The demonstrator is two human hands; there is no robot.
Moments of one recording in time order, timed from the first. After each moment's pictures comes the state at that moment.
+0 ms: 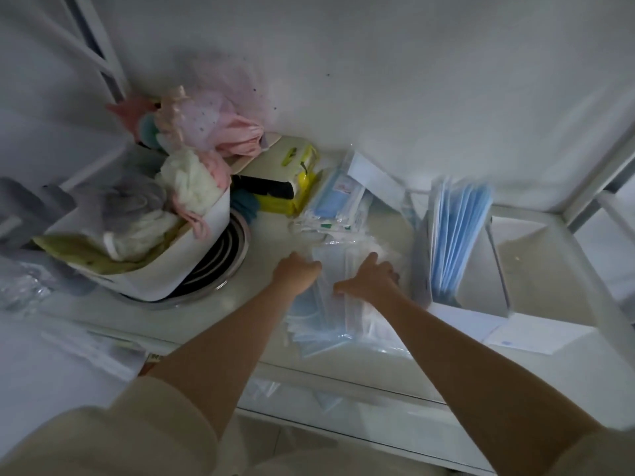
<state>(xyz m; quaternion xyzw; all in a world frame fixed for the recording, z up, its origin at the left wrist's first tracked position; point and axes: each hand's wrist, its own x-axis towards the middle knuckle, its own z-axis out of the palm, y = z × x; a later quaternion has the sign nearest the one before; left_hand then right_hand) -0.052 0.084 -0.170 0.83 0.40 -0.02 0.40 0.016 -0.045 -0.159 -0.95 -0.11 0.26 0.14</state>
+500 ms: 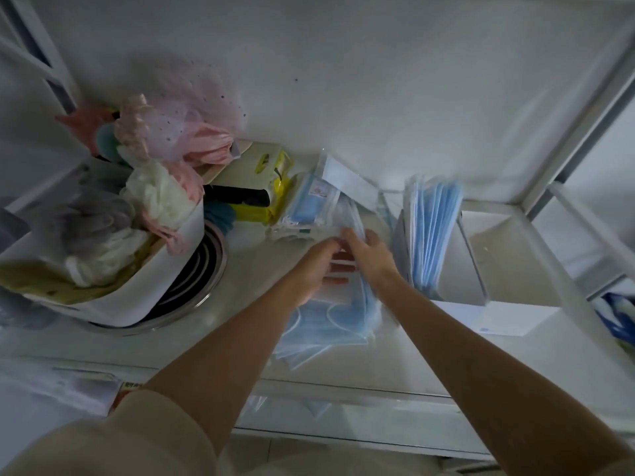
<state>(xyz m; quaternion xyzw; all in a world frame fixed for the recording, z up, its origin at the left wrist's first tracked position) -0.024 0.038 -0.137 0.63 0.21 -0.04 0.75 0.022 -0.065 -0.121 -0.82 -0.09 0.16 0.54</state>
